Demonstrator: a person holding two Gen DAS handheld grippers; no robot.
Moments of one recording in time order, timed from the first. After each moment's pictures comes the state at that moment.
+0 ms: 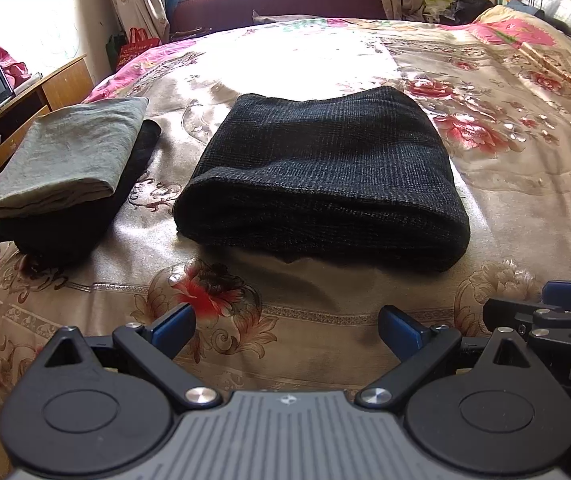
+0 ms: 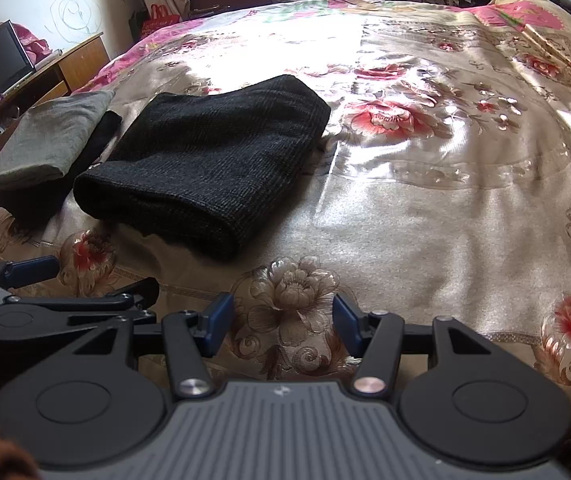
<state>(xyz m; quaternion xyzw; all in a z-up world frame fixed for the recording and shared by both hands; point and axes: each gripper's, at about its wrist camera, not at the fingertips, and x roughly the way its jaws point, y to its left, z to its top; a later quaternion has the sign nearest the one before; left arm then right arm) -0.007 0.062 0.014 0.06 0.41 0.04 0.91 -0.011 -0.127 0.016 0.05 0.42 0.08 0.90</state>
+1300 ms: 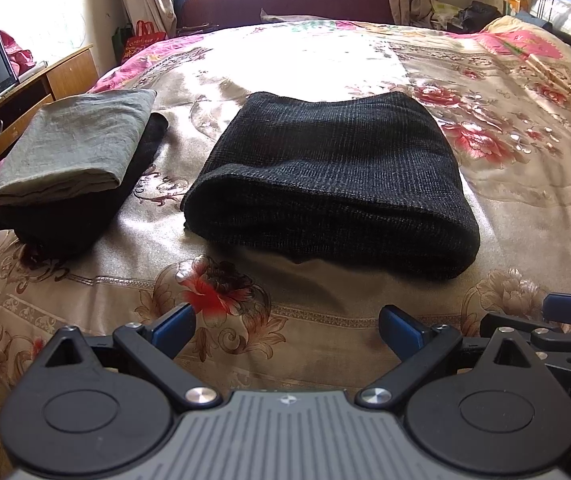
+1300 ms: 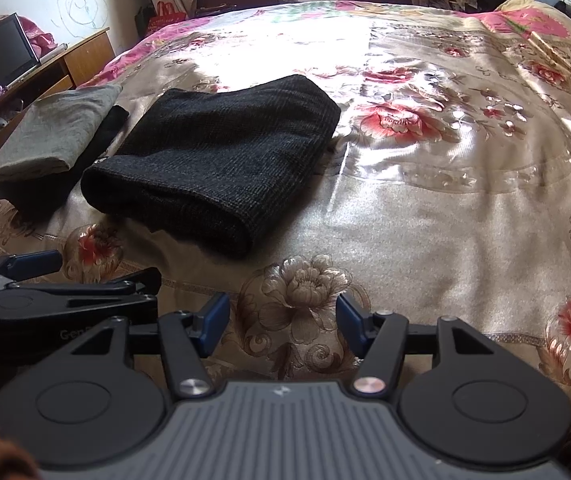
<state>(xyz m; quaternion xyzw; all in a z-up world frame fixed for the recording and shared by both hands) -0.007 0.070 0.014 0.03 0.41 0.05 0.91 -0.013 -0.120 0.016 0.04 0.42 0.09 0.90</state>
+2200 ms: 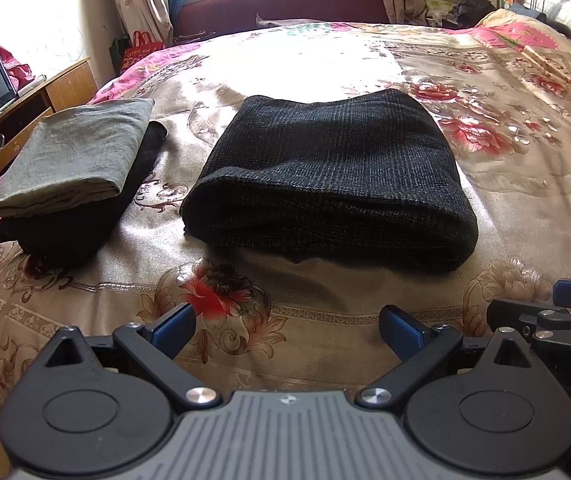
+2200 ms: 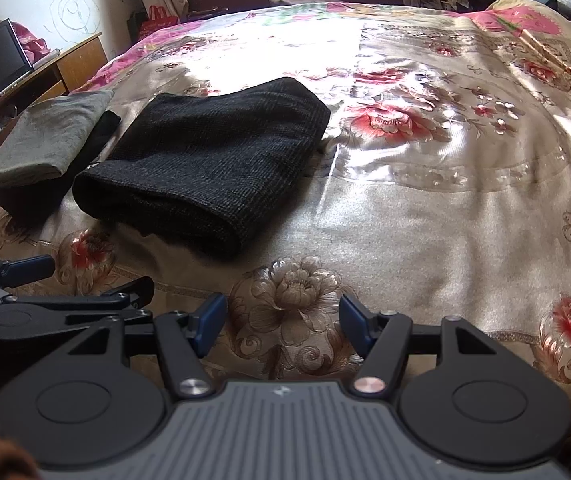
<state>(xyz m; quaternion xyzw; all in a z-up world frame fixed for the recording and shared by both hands) -0.009 0.065 0.011 0.06 0.40 0.05 0.91 -0.012 -0.125 0.016 0.04 0.42 0.08 0.90</state>
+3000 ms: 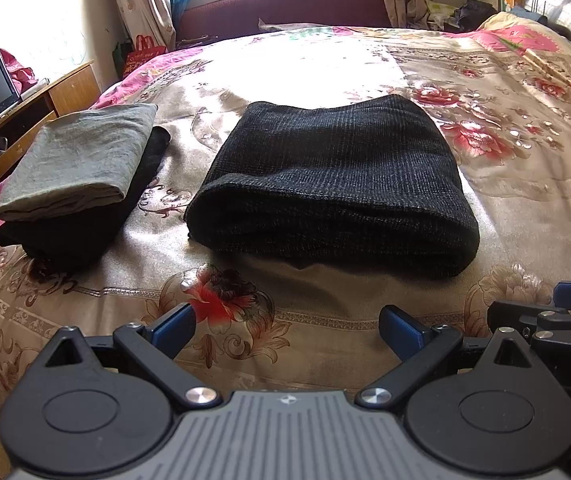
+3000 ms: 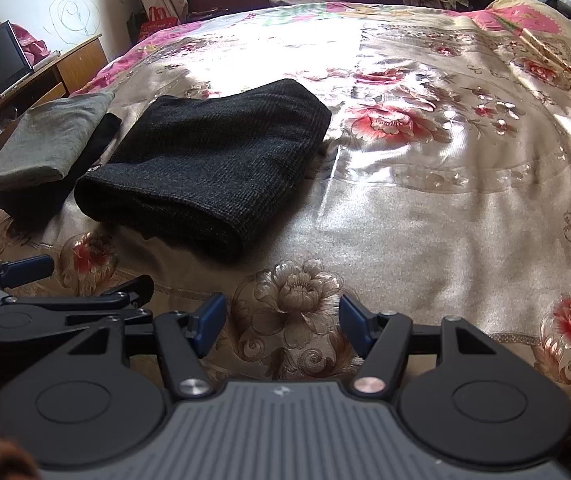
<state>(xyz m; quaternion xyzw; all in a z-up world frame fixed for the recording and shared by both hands) -0.010 0.064 0.014 0.06 0.39 0.05 0.92 -0.011 -0.125 0.018 0.04 0.42 0.08 0.90</state>
